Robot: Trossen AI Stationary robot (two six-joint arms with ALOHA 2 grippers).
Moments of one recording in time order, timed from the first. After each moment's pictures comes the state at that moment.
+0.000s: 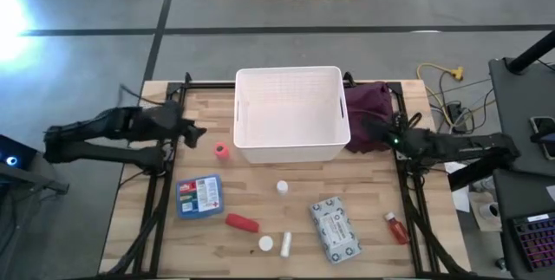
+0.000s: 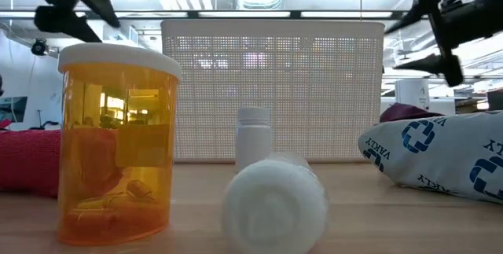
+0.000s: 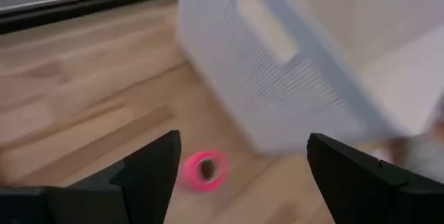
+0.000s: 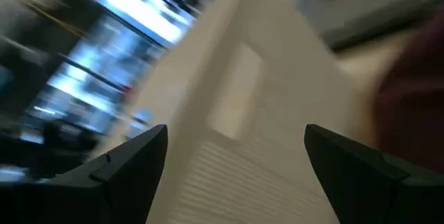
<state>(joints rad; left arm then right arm) 0.10 0.74 0.89 -1.05 -0.36 -0.81 0.06 0.28 0.26 -0.23 0.76 1.12</state>
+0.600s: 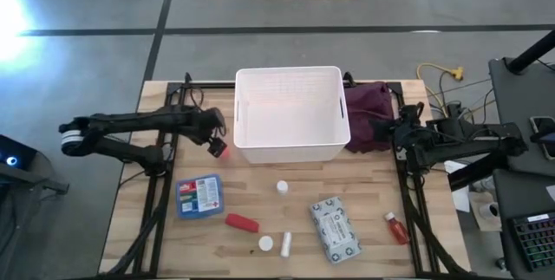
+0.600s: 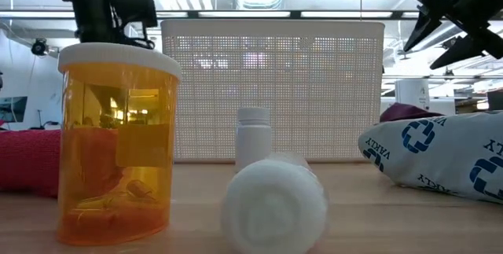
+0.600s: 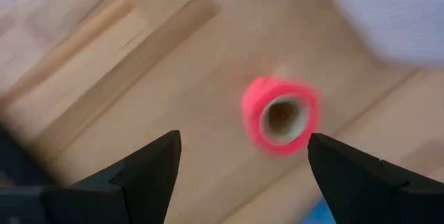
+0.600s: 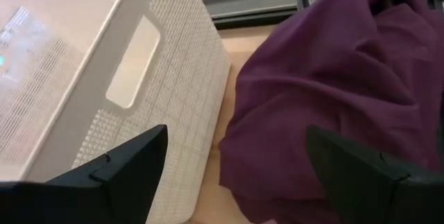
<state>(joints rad) 0.32 1.11 0.78 -0.94 -0.11 -0.54 0.06 0.52 0.67 -1.05 0.73 1.31</state>
